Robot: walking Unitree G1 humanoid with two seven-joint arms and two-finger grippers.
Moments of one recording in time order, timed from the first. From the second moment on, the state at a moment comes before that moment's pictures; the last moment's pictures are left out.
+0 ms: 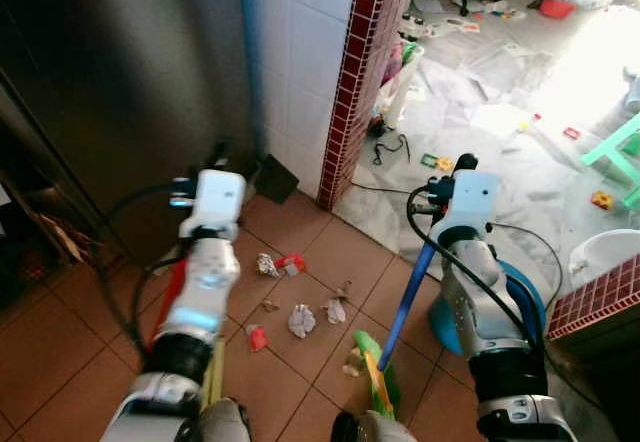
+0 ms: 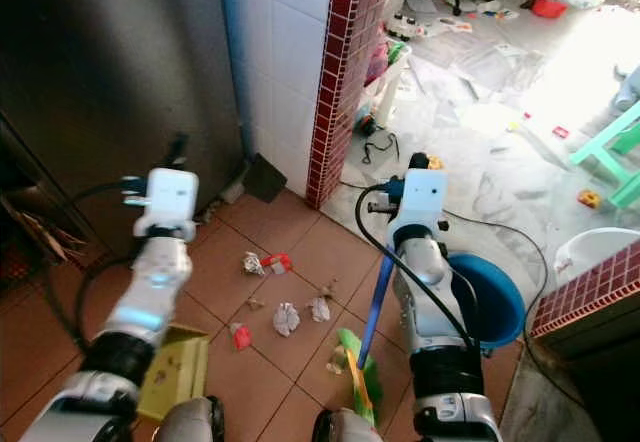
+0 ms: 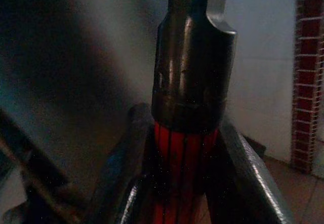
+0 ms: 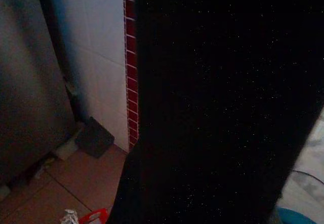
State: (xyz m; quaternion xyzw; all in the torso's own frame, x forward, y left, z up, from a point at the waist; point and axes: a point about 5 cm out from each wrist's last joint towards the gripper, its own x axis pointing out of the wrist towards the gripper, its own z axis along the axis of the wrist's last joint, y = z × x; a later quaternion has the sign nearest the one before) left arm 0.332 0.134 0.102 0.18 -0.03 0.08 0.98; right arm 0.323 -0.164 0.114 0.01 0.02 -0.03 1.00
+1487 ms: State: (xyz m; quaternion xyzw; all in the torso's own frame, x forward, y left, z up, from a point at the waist) left arm 0.337 0.127 0.097 0.19 -0.06 0.07 0.98; right arm 0.318 -0.171 0.115 0.01 0.02 -0.04 1.00
